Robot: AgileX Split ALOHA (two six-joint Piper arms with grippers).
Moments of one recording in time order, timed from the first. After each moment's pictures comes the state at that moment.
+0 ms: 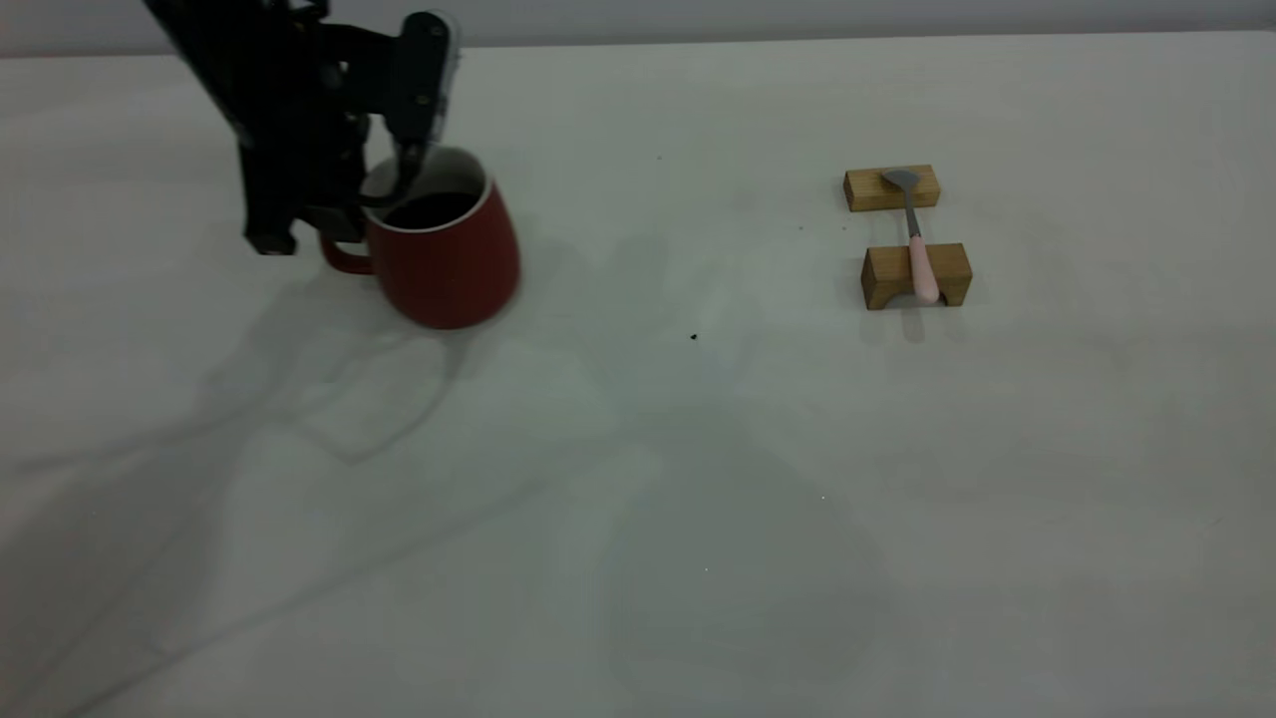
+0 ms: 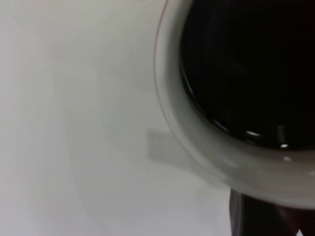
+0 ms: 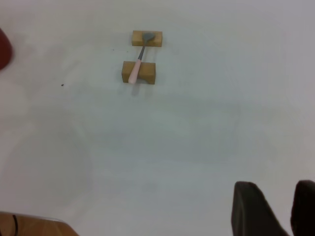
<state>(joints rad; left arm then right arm) -0.26 2.30 -1.36 0.12 0.29 1.25 0.06 0.02 -0.47 0.06 1.13 -0.09</state>
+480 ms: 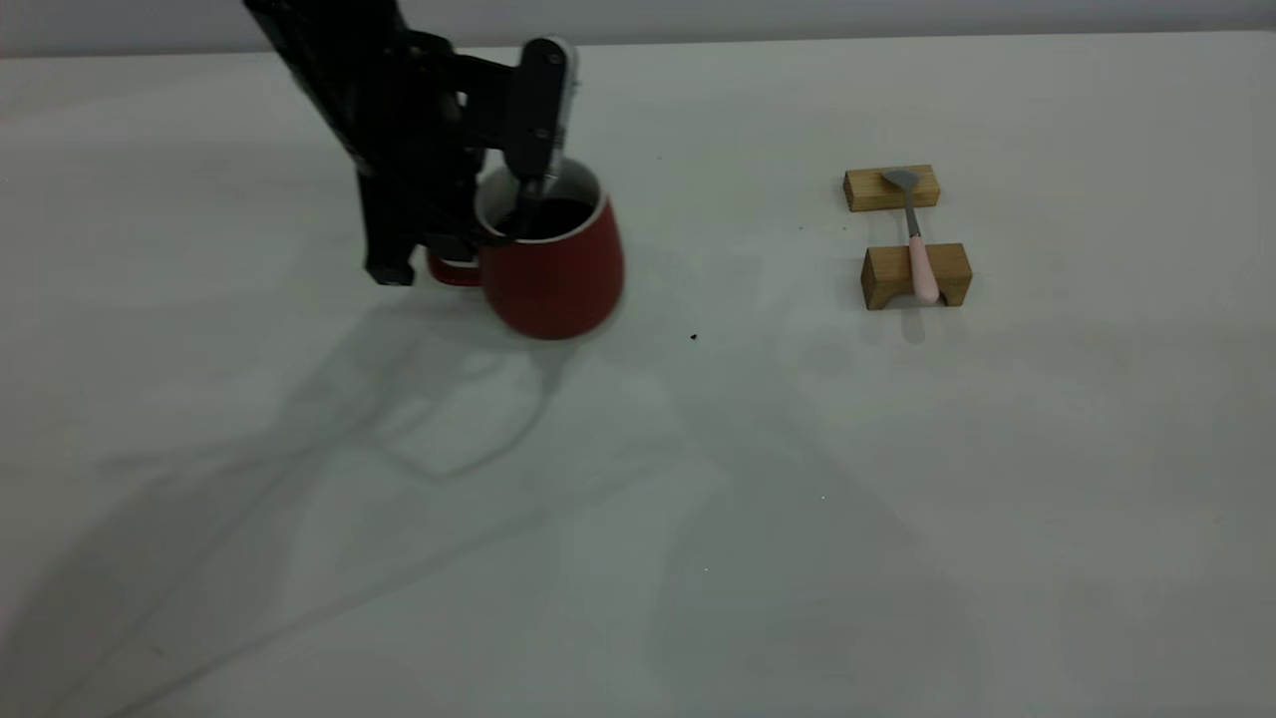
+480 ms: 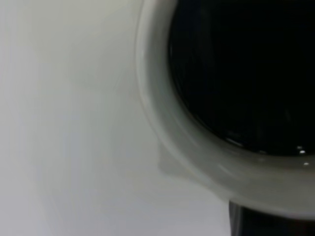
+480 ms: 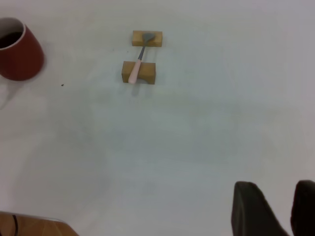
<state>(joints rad) -0.40 2.33 -1.36 0.12 0.20 1.18 0.06 0.02 -0.47 0.06 1.13 -0.09</state>
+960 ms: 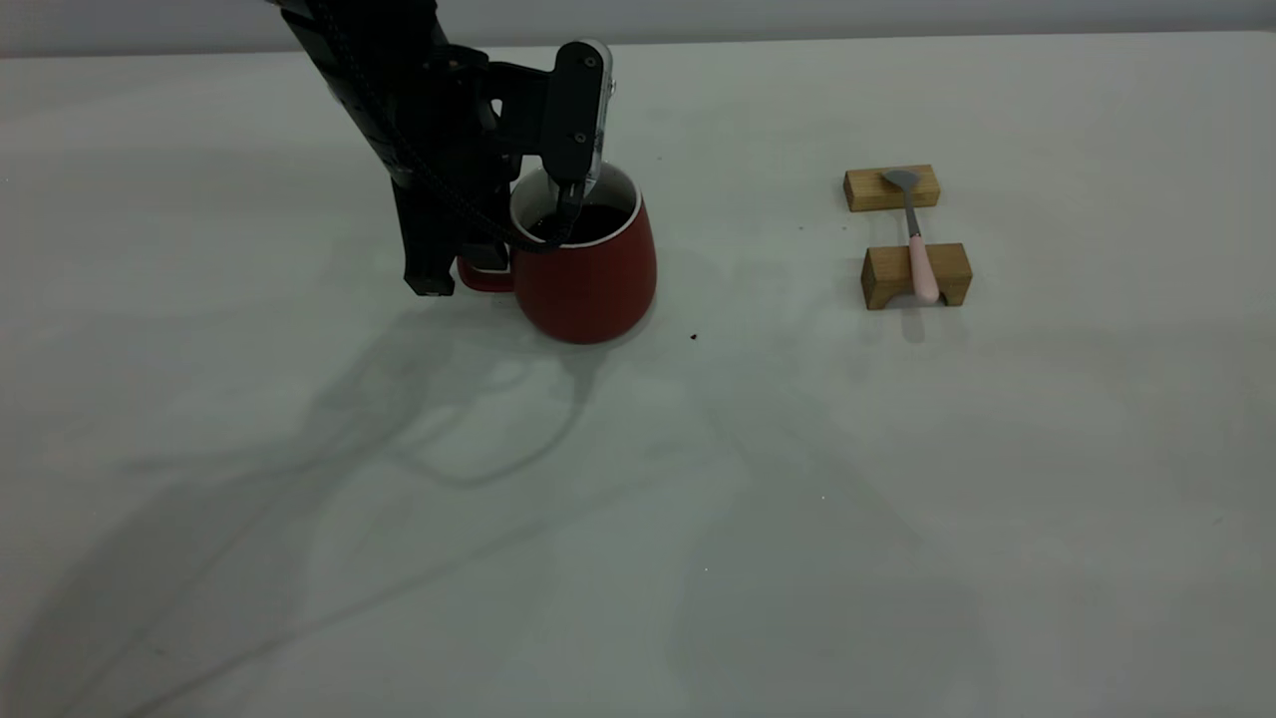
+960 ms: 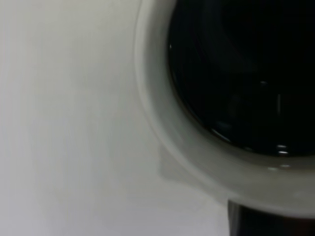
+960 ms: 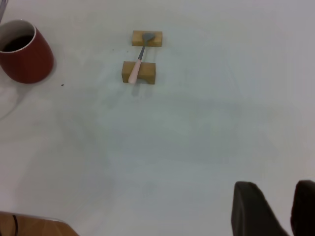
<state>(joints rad) -0.43 2.33 -1.36 0.12 0.20 1.12 0.06 0.02 -0.47 0.06 1.13 -0.09</state>
